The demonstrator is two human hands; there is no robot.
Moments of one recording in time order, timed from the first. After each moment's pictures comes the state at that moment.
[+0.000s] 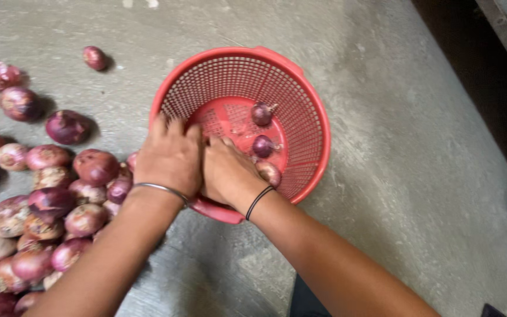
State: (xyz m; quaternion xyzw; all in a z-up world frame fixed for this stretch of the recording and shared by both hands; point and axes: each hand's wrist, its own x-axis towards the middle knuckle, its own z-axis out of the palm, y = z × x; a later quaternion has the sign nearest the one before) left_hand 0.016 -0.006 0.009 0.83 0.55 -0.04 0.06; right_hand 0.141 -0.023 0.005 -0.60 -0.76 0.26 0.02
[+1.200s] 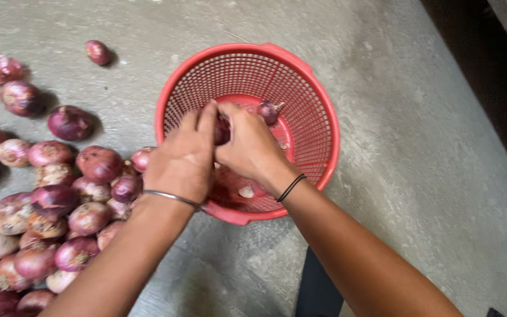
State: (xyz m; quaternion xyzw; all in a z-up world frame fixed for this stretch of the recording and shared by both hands) left_hand 0.018 -0.013 0.012 0.81 0.55 0.15 0.14; right_hand 0.164 0.003 0.014 -0.59 -0.67 0.36 0.27
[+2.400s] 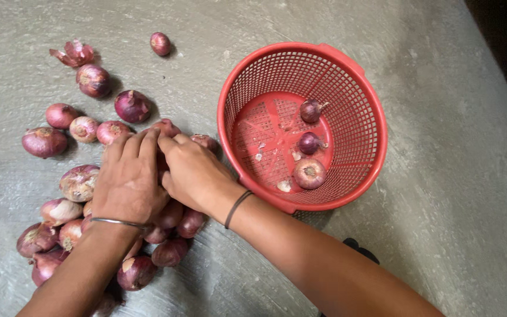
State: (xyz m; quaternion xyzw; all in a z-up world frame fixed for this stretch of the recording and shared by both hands) left_hand -0.138 -0.062 -0.014 0.79 0.59 0.17 0.04; right_hand 0.006 -0.033 -0.012 -0.47 -0.82 0.26 0.20
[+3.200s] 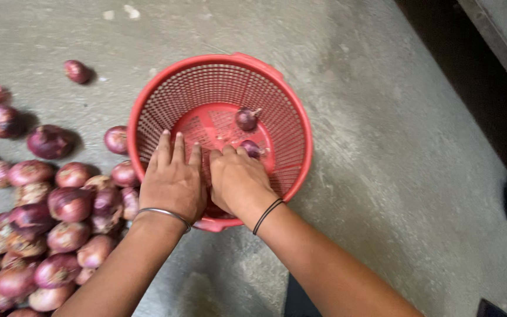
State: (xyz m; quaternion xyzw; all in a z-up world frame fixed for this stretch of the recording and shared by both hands) left_hand 0.047 -0.029 -0.018 0.84 0.54 -0.03 0.02; right_hand 0.183 -0.039 0.008 -0.65 -0.74 0.18 -0.02
